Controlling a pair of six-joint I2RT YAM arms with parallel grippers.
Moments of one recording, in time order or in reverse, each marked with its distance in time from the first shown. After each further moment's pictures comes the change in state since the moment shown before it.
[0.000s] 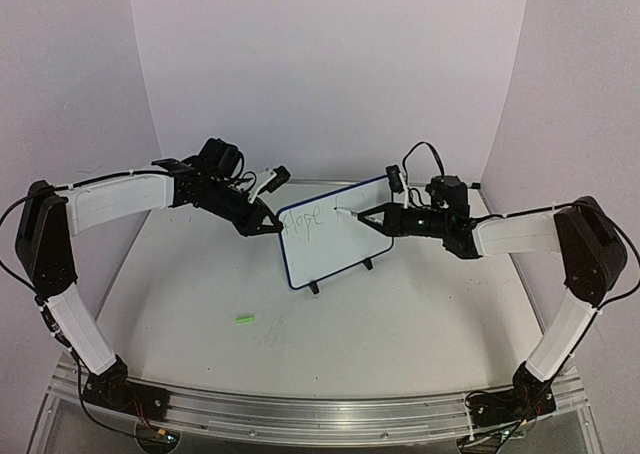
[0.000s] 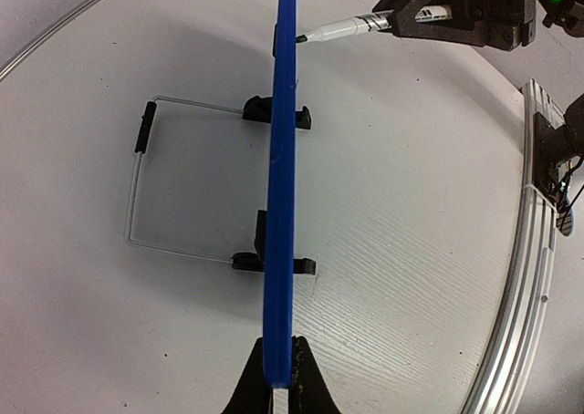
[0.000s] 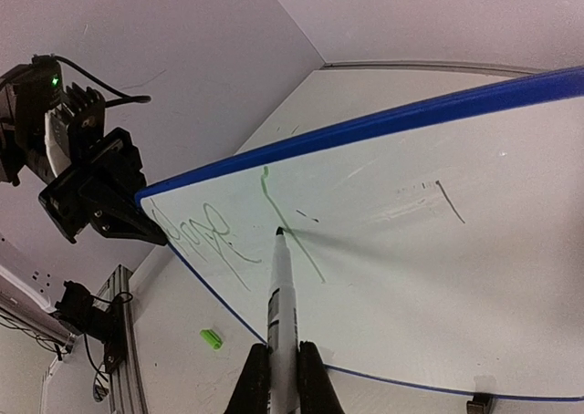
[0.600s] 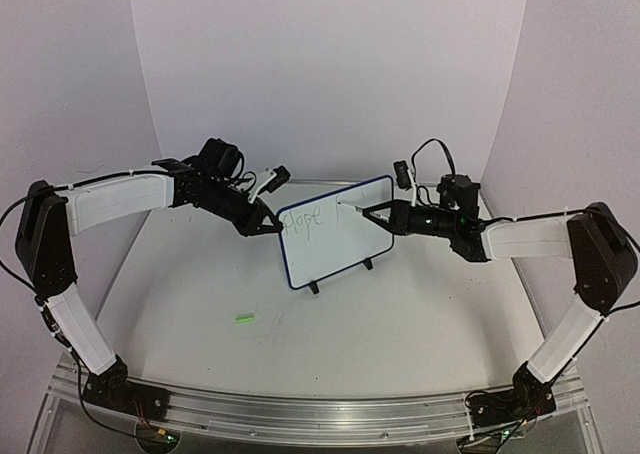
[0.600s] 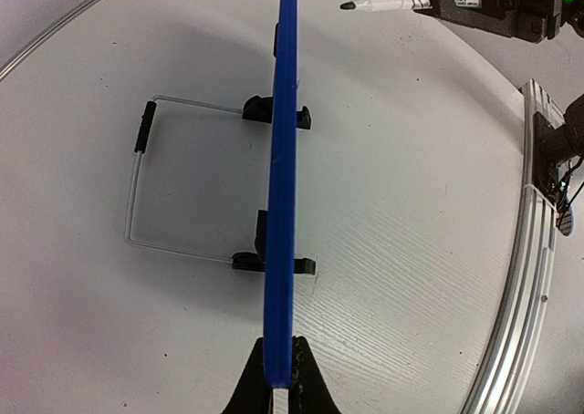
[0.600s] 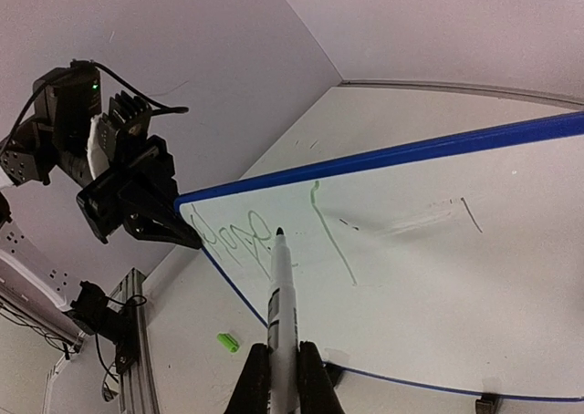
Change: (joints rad) left arm 0.000 0.000 0.000 0.000 0.000 0.000; right arm -0.010 -0.073 -0.052 0.047 -0.023 0.016
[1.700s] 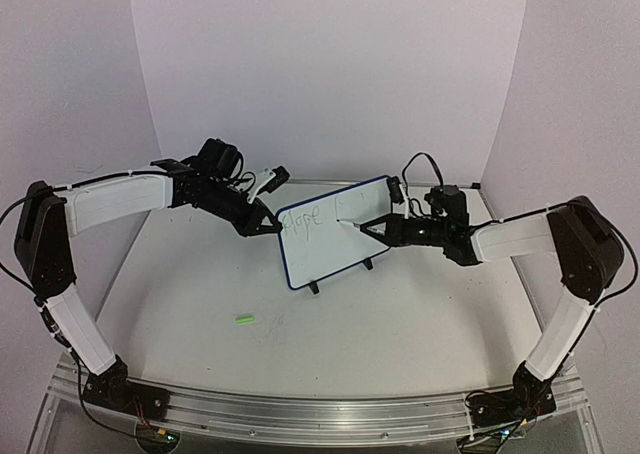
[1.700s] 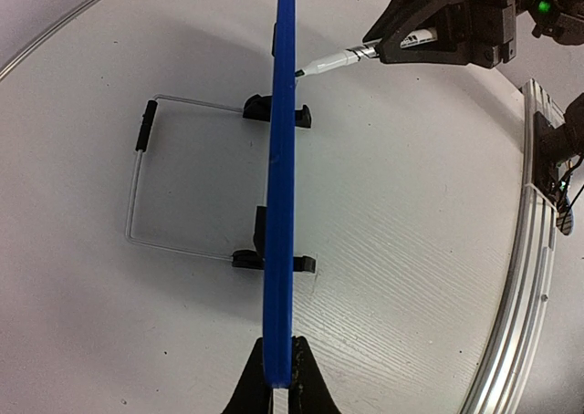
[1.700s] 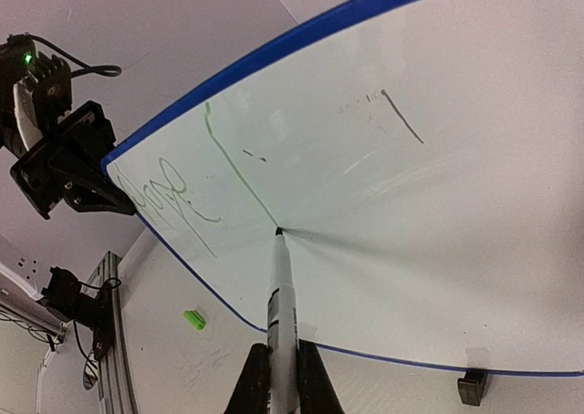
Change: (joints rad) left arm 0.001 -0.007 -0.007 0.000 -0.001 0.000; right arm -0.006 0.097 0.004 -0.028 0.020 -0.040
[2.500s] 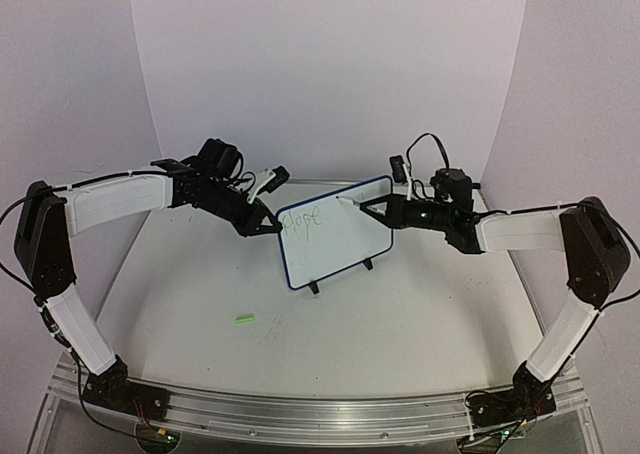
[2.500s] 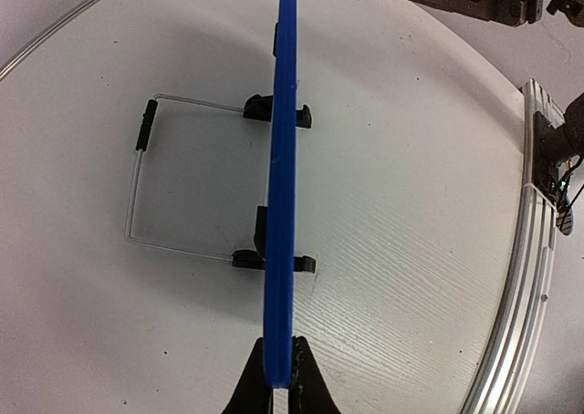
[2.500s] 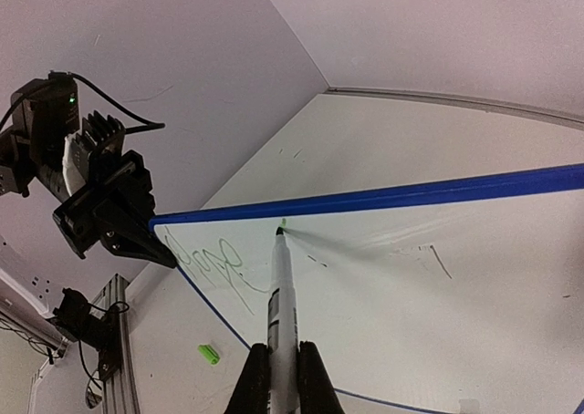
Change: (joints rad) left arm 0.000 0.000 0.000 0.000 0.000 0.000; right arm 0.000 -0.044 0.076 -0.014 0.006 0.000
